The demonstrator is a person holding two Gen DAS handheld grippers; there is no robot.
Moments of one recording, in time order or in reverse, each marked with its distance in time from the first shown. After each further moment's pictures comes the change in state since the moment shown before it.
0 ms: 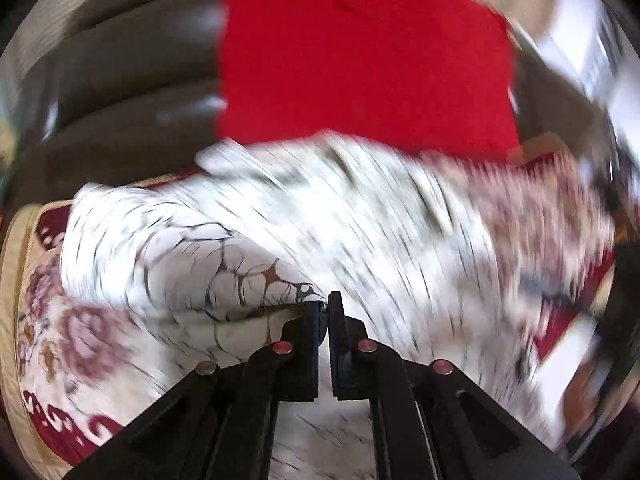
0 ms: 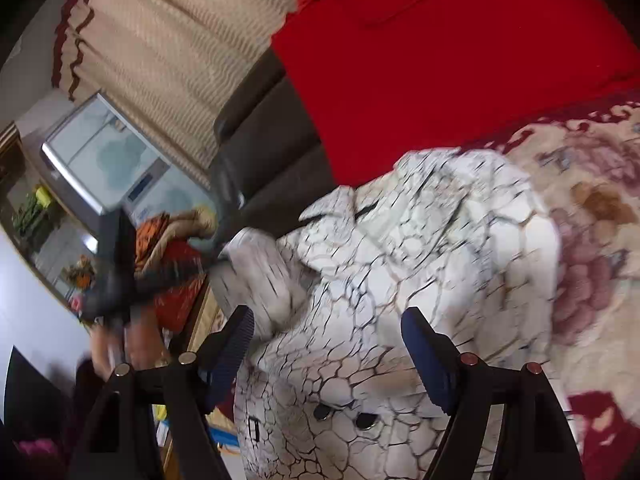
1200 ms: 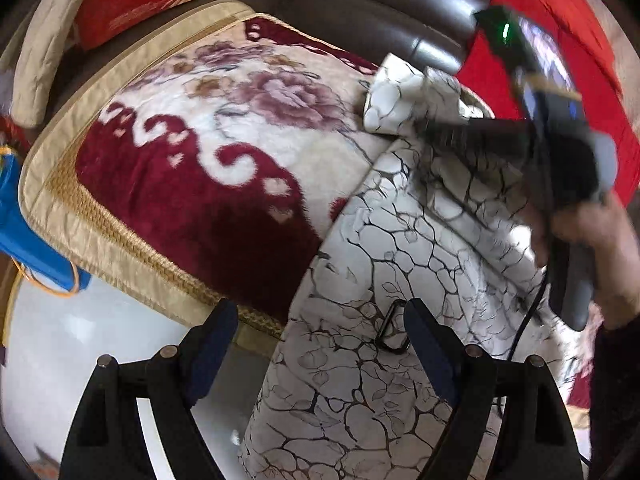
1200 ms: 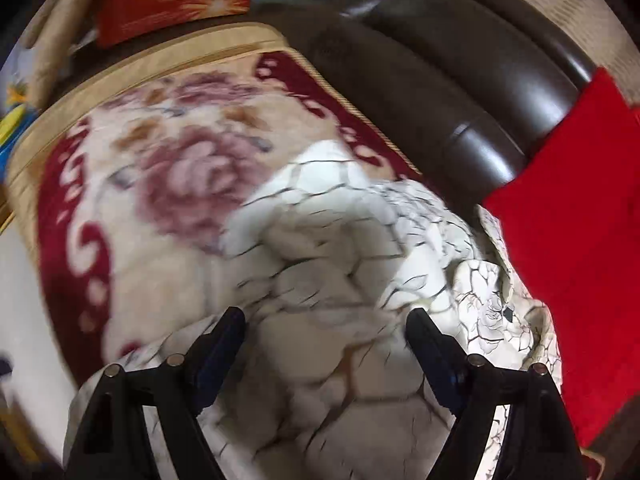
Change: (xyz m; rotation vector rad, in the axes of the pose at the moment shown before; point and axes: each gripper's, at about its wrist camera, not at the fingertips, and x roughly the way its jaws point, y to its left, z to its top) left arm -0.051 0.125 -0.192 -0.695 0.025 0.208; right arm 0.299 0.211 -0.082 -0.991 0.453 -0.466
